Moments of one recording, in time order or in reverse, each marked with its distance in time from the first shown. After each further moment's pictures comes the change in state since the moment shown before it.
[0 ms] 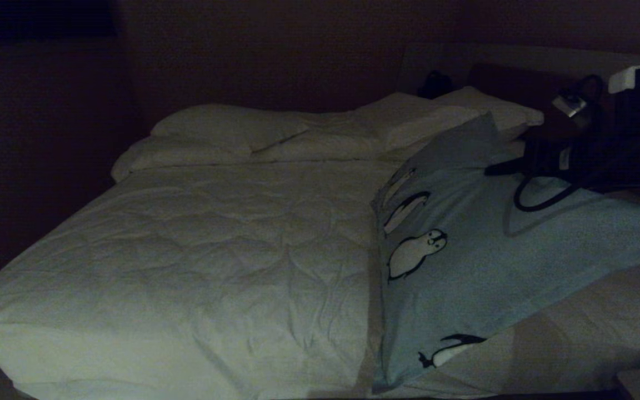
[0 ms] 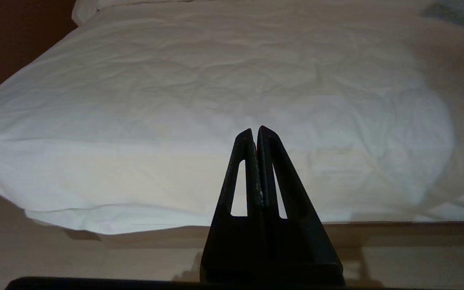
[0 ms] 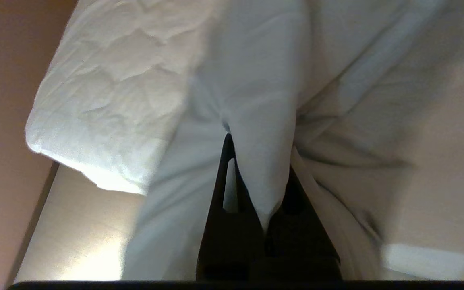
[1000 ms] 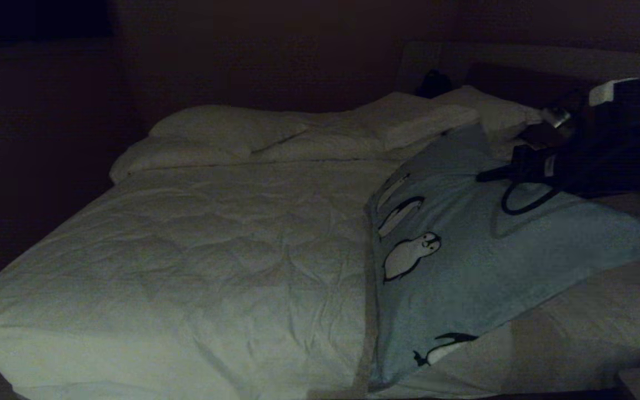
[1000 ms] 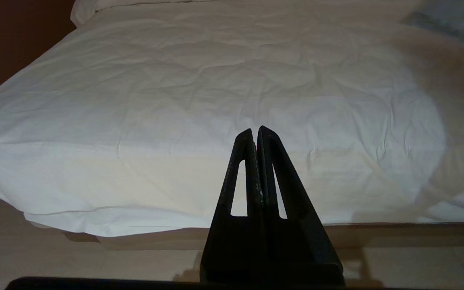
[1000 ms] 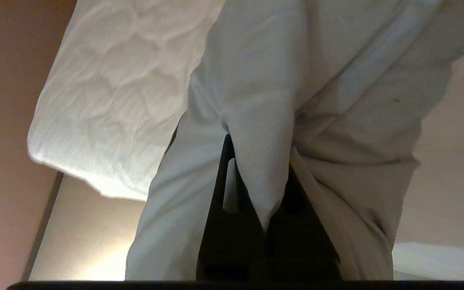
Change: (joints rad) left arm 0.000 0.000 0.000 0.001 0.000 -0.003; right arm 0.027 0.038 0.002 -0.032 -0.011 0.027
